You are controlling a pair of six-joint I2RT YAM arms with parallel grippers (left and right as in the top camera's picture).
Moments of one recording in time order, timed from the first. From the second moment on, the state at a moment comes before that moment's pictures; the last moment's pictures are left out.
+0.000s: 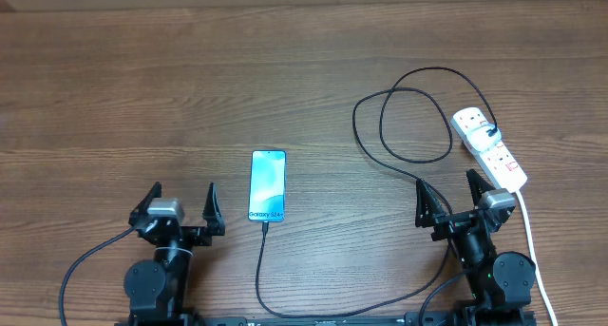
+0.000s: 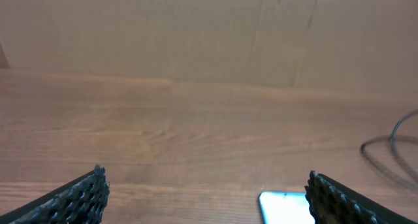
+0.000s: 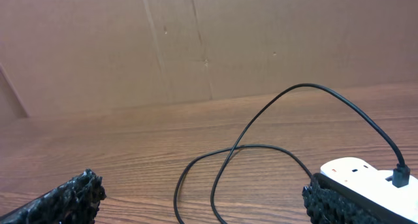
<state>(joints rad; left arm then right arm) 0.04 0.01 0.04 -0.11 0.09 -0.09 0.03 0.01 0.02 -0.02 -0.19 0.20</state>
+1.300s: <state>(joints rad) 0.04 0.01 0.01 -0.07 0.09 0.10 0.03 0.01 0.02 -0.02 -0.20 0.20</state>
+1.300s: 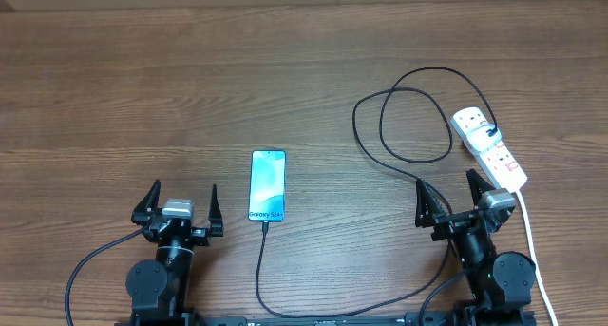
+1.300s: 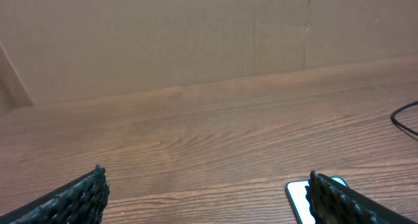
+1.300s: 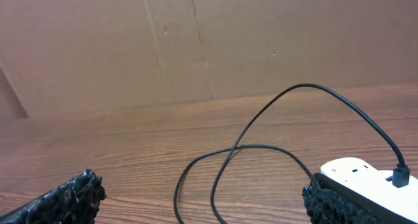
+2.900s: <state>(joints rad) 0.04 0.01 0.01 -0.07 0.09 0.10 0.01 0.01 0.02 -0.02 -0.13 0.02</state>
